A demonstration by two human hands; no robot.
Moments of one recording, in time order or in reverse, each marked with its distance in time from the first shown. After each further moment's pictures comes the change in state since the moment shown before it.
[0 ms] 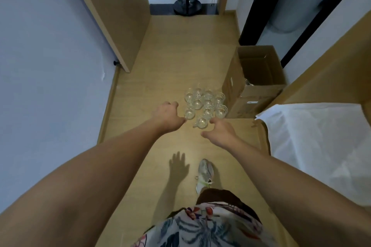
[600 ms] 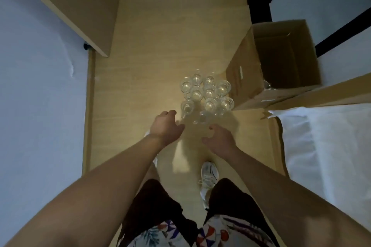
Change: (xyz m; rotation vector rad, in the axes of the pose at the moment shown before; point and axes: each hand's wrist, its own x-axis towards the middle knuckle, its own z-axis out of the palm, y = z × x) left_hand 0.249 -0.024 0.056 -0.133 -0.207 -0.092; right_hand 0.232 -0.004 0.028 0.141 -0.183 0.192
